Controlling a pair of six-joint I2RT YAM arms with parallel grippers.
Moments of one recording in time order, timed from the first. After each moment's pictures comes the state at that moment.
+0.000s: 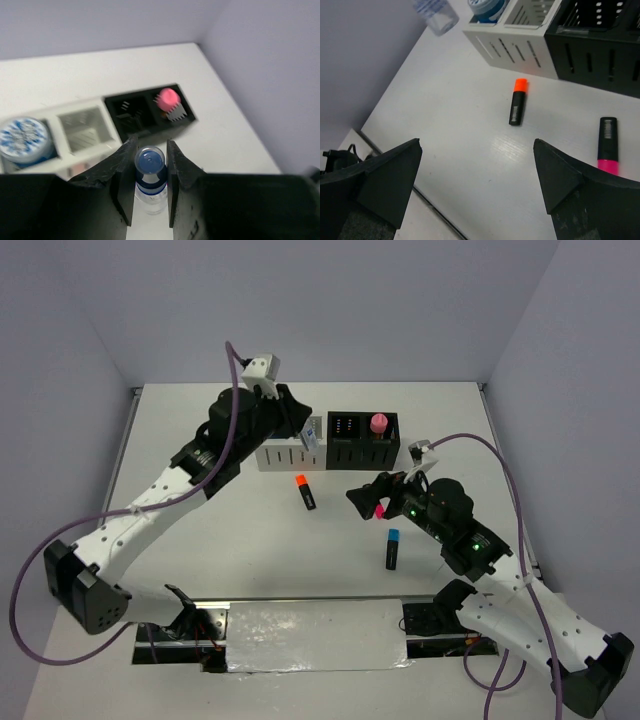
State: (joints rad) left arm -0.64 1.31 1.31 -0.13 -0.05 -0.43; right arm 0.65 0.69 0.64 -0.13 -0.04 0.51
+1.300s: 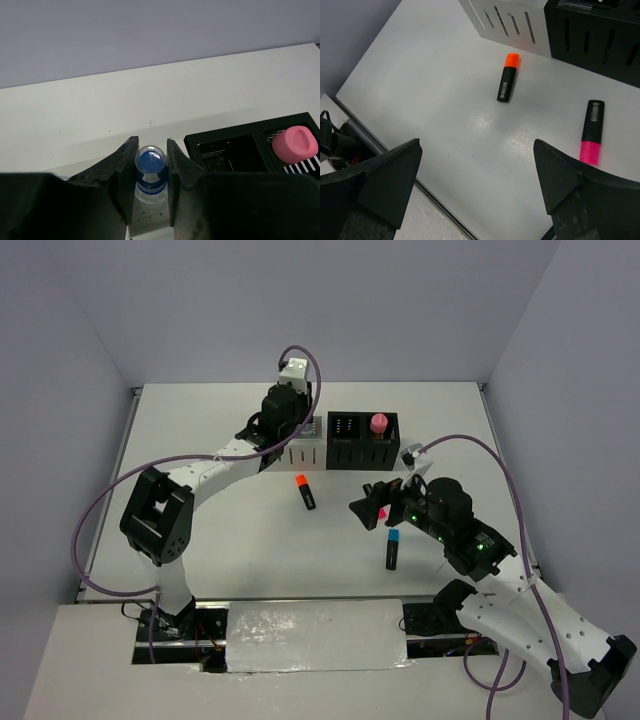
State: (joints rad) left arm -0.57 1.81 1.39 0.26 -0.31 -0.17; right arm 0.65 0.66 0.67 -0.30 -0.07 0.39
